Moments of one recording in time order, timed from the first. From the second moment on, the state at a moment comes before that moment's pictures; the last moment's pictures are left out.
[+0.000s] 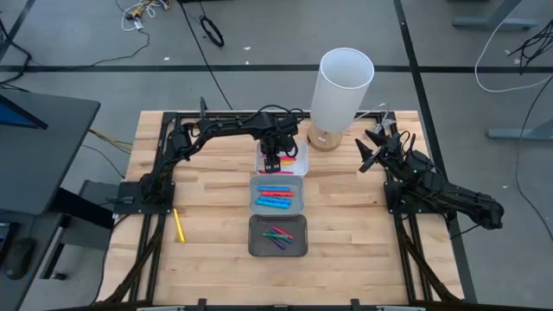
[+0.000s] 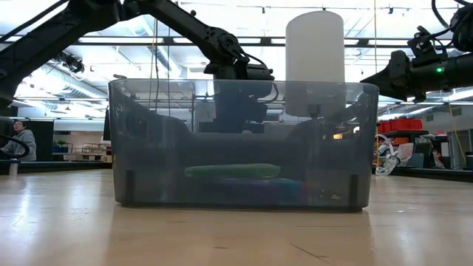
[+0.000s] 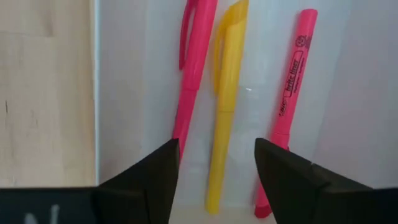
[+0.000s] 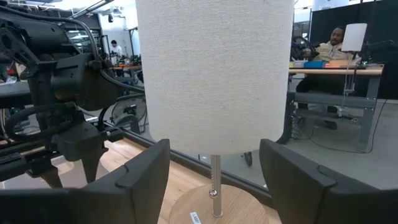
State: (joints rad) left arm 0.37 2.25 1.84 -1.00 0.06 0.27; right arm -0.40 0.01 0.02 0.07 0.40 0.02
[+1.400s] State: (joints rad) left arm 0.14 1.90 1.84 -1.29 0.07 0.01; right arm -0.40 0.01 0.02 0.07 0.40 0.02
